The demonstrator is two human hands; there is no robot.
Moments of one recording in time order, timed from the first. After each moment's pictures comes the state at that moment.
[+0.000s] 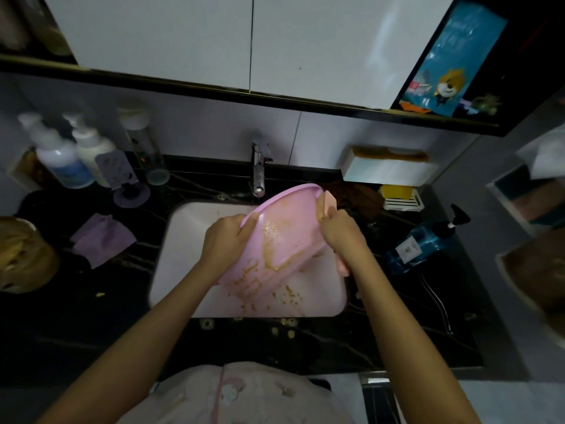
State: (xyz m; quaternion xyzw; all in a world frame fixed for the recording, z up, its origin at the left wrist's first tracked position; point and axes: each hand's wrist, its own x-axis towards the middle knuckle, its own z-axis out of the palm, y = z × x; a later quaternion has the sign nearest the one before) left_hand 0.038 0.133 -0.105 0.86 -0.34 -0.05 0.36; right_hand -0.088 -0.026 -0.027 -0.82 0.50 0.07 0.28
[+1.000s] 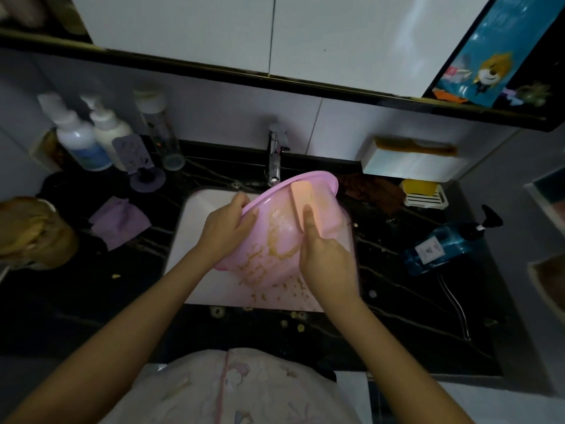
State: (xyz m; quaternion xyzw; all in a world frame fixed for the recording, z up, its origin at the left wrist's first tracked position) left_hand 0.058 0.151 -0.110 0.86 -0.38 -0.03 0.35; right_hand -0.107 0.041 -0.056 -0.93 0.34 0.03 0.12
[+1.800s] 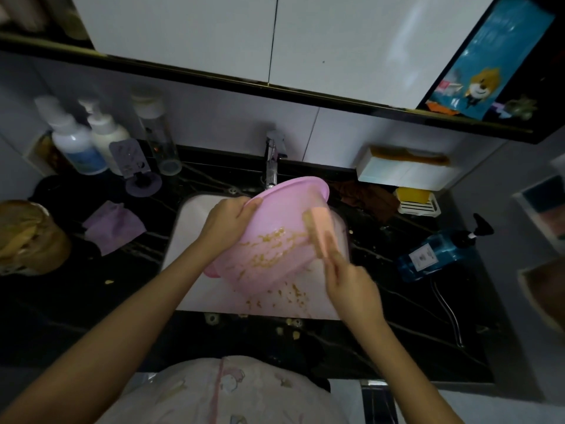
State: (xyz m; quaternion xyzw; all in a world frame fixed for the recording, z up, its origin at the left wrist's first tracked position) left_hand 0.066 0.135 -0.095 0.84 -0.36 -0.07 0.40; right_hand -0.151 0.017 -0.075 -0.93 0.33 -0.07 0.16
